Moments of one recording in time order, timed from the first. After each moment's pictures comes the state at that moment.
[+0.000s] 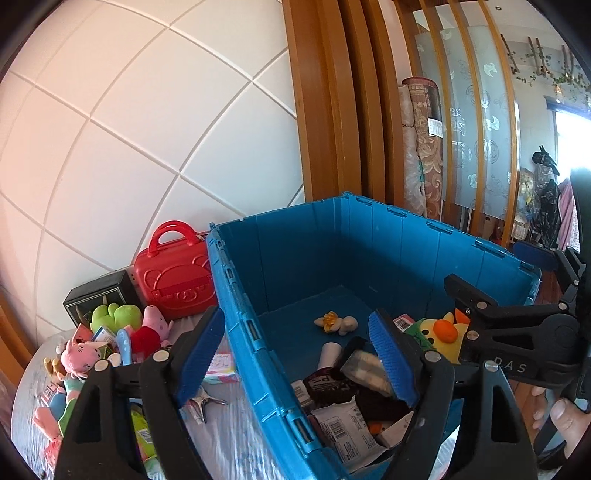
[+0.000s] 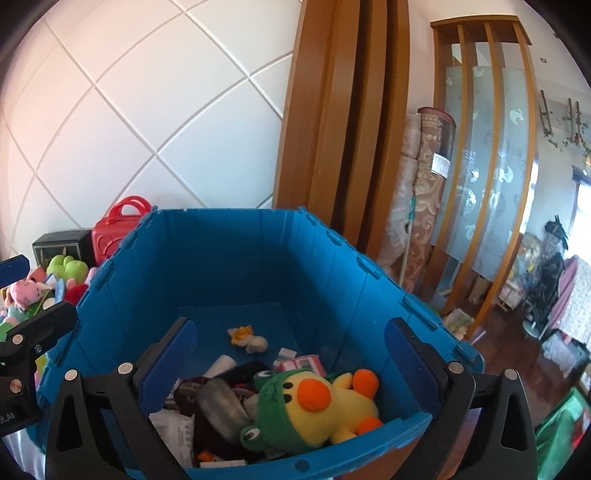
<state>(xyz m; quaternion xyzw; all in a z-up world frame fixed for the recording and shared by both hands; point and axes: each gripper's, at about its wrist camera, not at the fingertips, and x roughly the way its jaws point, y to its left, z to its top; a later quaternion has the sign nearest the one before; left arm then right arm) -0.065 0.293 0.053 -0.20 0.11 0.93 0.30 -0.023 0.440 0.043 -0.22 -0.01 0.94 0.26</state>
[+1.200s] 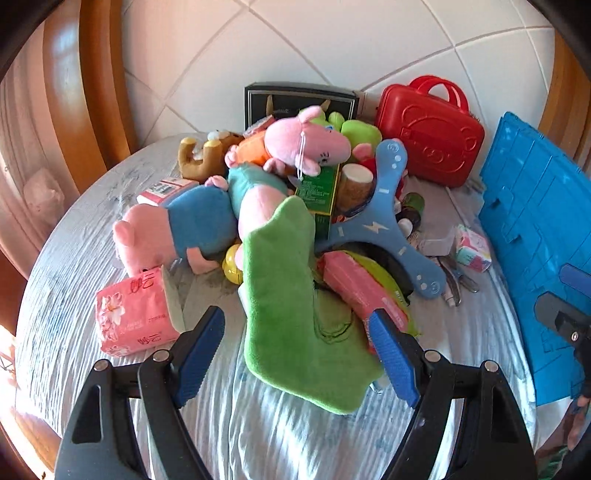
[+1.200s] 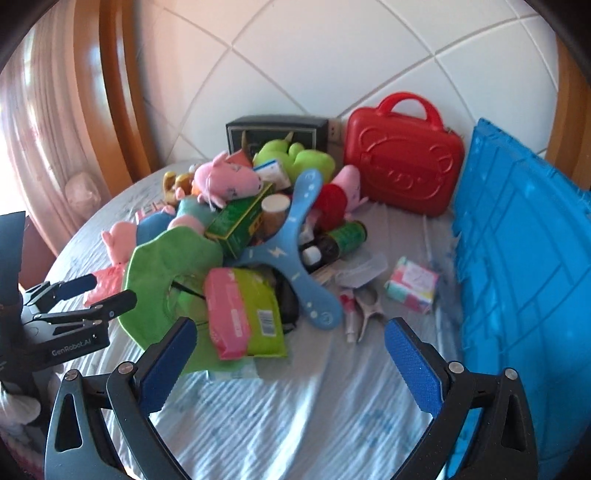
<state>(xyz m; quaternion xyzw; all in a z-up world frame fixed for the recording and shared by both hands) -0.233 -0.078 -0.146 -0.43 -0.02 0.90 0.04 -0.215 0.119 -0.092 -0.40 -0.03 0.91 -0.08</state>
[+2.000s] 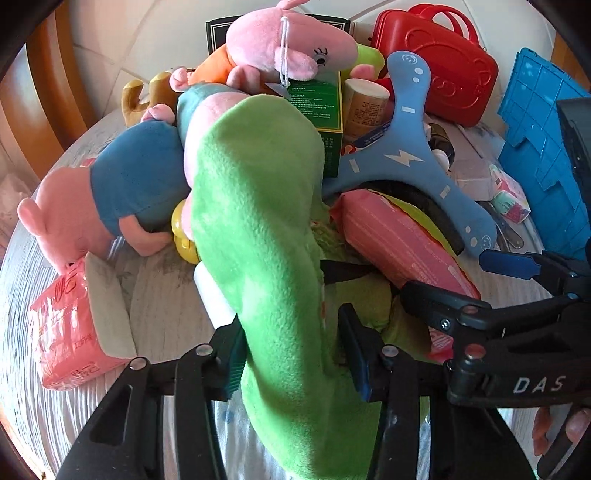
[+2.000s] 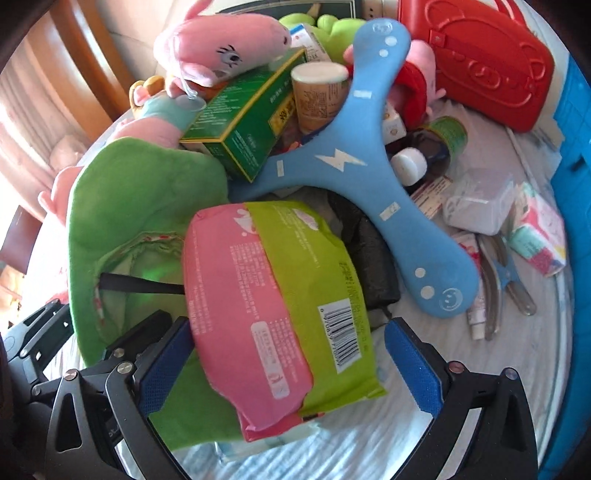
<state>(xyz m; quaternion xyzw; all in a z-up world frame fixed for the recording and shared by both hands) -0.292 -0.070 -0.239 -0.50 0.02 0.86 0.08 -0.329 0.061 -0.237 -0.55 0.02 0.83 -0.10</state>
